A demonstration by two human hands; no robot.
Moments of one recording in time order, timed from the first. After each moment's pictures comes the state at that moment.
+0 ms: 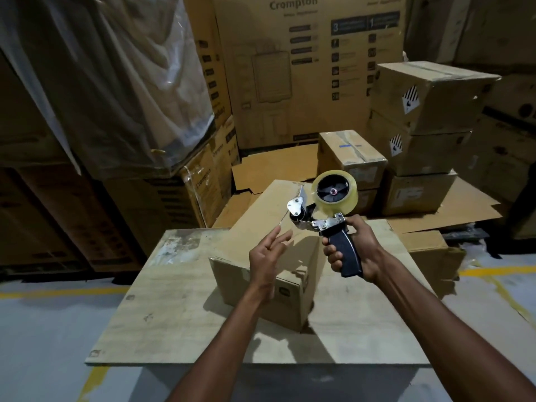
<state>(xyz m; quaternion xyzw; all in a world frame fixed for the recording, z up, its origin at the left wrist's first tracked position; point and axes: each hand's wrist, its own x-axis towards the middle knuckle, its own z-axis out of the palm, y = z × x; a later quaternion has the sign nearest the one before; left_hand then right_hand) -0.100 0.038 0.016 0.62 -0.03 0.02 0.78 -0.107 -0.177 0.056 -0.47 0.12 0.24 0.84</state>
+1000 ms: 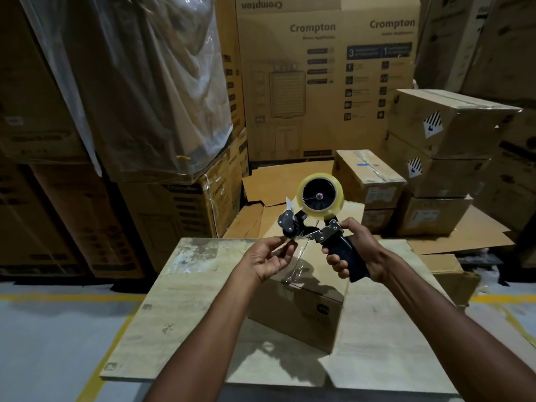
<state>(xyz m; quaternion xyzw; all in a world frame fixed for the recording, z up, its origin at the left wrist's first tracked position) -0.025 0.150 0.049 0.34 0.14 -0.28 0.89 -0.072 -0.086 0.084 -0.61 0.07 0.27 0.74</state>
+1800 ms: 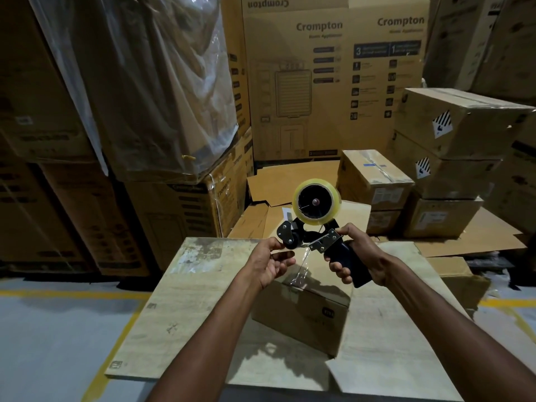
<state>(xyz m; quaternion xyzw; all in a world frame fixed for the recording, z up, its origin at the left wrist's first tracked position) -0.030 0.156 0.045 0.53 0.12 -0.21 0.81 -0.066 -0.083 0.077 -0.67 0.05 0.27 0.69</state>
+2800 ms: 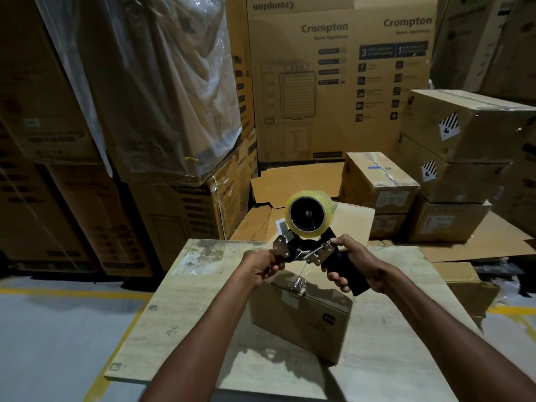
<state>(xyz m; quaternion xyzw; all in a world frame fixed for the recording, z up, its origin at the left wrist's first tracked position) -0.001 0.167 0.025 0.69 0.17 -0.15 0.69 -0.055 -0.088 0.061 -0.69 0.00 0.29 0.66</state>
